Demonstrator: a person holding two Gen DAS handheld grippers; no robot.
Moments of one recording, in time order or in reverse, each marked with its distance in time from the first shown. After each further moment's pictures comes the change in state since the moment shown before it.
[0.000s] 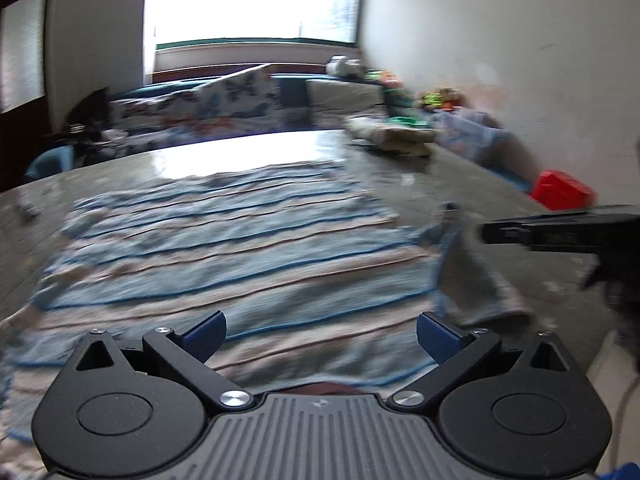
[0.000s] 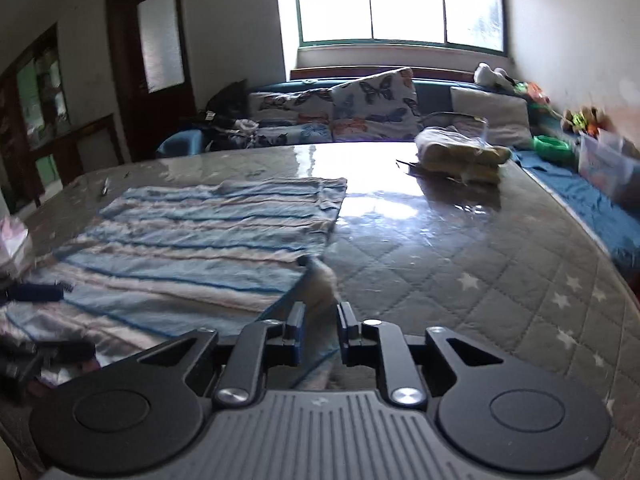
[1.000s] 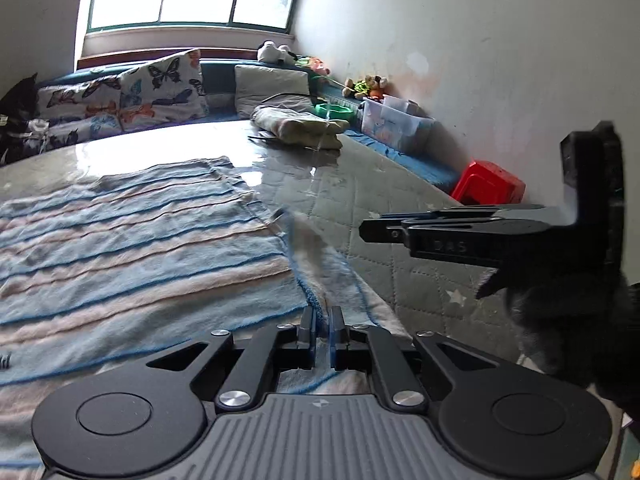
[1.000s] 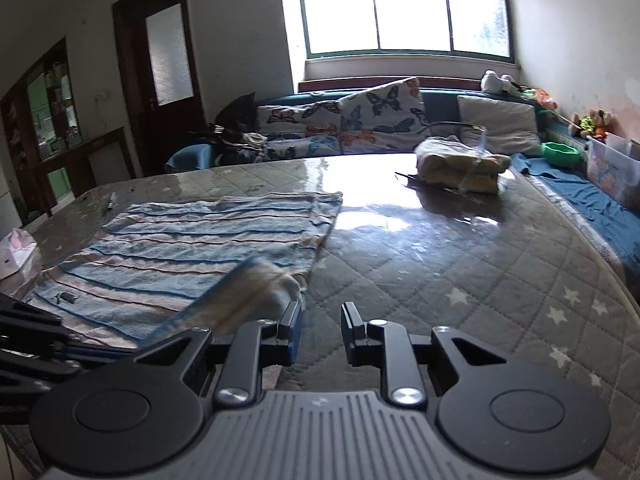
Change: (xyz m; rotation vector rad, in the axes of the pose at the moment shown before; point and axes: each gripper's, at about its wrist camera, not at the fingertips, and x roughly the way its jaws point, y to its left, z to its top) left arm 0.017 -0.047 0.019 -0.002 0.064 -0.200; right arm 0.002 -0.020 0.007 -0.013 -0.036 0.054
